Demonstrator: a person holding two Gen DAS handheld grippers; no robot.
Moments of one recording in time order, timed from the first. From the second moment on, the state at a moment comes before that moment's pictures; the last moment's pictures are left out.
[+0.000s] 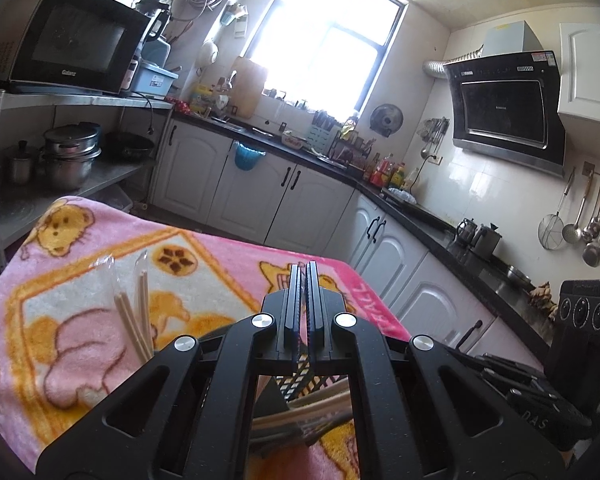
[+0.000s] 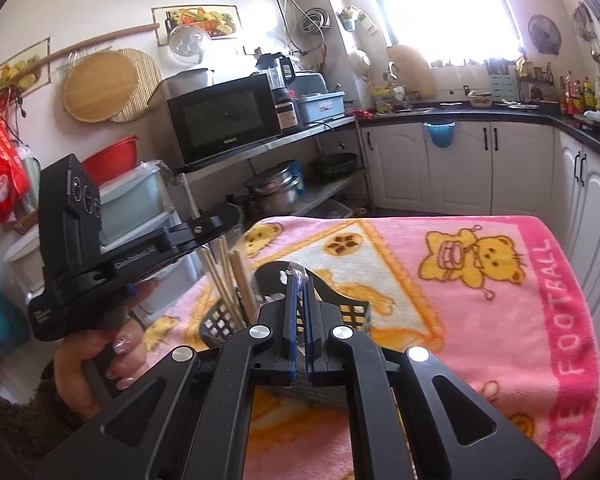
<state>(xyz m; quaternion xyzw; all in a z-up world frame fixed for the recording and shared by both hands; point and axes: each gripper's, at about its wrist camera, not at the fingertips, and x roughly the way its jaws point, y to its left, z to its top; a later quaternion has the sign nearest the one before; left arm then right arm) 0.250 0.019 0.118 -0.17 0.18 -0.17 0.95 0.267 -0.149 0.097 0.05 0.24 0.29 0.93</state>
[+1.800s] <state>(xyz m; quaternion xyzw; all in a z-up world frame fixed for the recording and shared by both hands) 0.179 0.045 0.106 -0.17 0.21 -0.13 0.95 0.226 -0.167 0.087 0.00 0.23 0.24 0.94</state>
